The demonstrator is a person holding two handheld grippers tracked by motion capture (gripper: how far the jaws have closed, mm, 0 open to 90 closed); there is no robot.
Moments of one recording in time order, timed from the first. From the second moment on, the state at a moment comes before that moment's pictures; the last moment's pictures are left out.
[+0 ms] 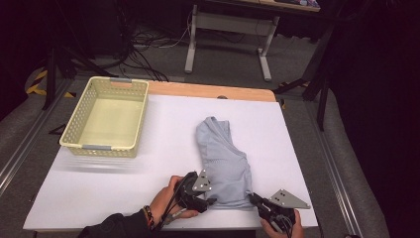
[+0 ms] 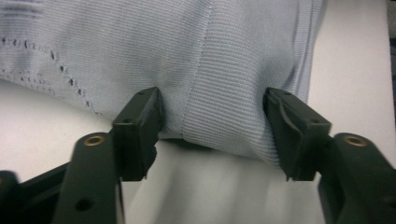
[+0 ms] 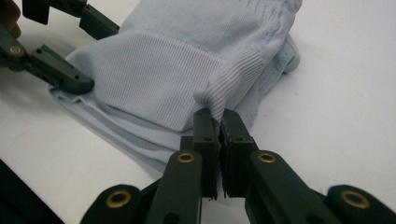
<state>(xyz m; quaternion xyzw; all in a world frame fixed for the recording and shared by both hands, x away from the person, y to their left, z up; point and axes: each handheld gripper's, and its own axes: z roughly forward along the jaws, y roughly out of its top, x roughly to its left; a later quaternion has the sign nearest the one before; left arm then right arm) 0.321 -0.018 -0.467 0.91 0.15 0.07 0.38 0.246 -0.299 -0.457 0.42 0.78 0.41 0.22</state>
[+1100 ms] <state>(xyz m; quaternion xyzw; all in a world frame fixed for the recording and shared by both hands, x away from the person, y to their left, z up) 0.325 0.047 -0.458 0.92 0.11 0.10 0.35 0.274 -0.289 -0.442 0.41 0.75 0.47 0.23</state>
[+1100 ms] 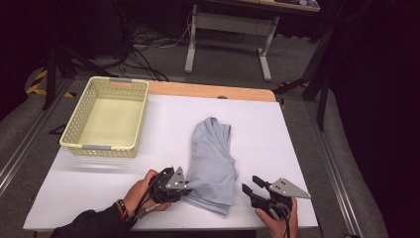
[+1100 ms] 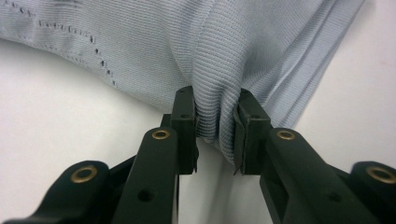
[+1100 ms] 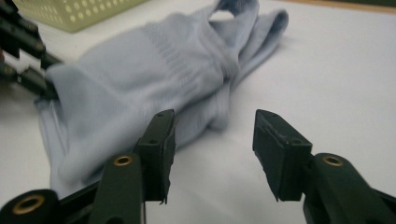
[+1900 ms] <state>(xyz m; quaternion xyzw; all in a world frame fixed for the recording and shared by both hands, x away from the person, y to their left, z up) 0.307 0.056 -0.463 0.91 0.13 0.09 0.38 0.334 -0.236 -0.432 0.35 0.80 0.45 0.20</state>
